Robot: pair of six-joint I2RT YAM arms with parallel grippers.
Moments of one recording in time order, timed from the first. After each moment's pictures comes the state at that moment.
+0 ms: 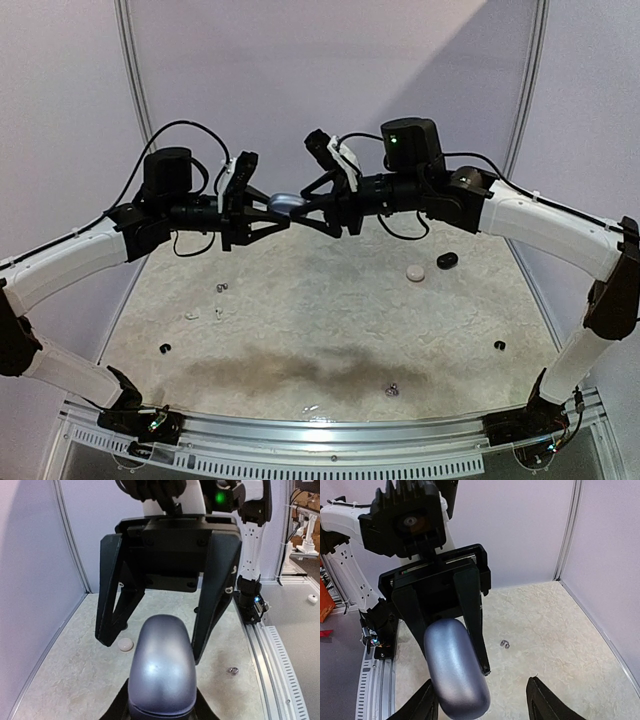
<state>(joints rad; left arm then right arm) -0.59 1.31 1.09 0.00 0.84 0.28 0.90 1.68 1.62 -0.23 -0.42 -0.11</state>
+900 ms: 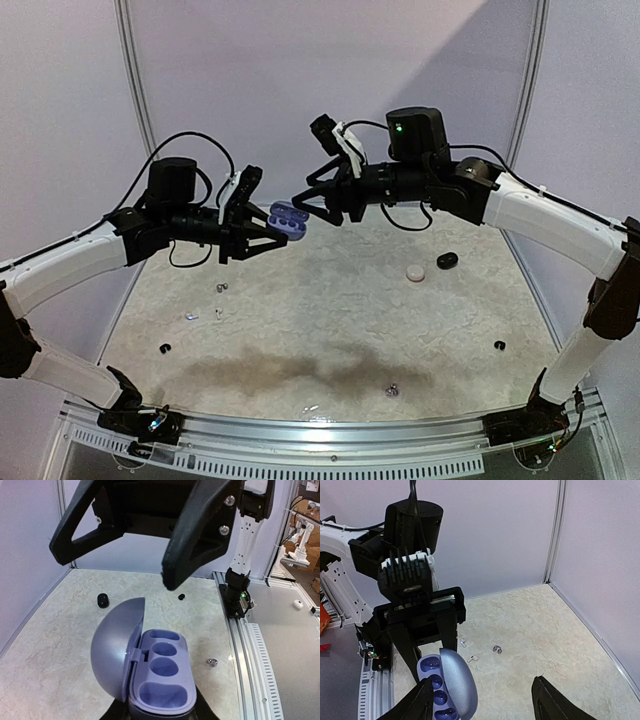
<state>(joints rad) -0.59 1.30 1.06 -0.11 0.85 0.24 0.89 1.68 1.67 -0.27 -0.39 -0.06</state>
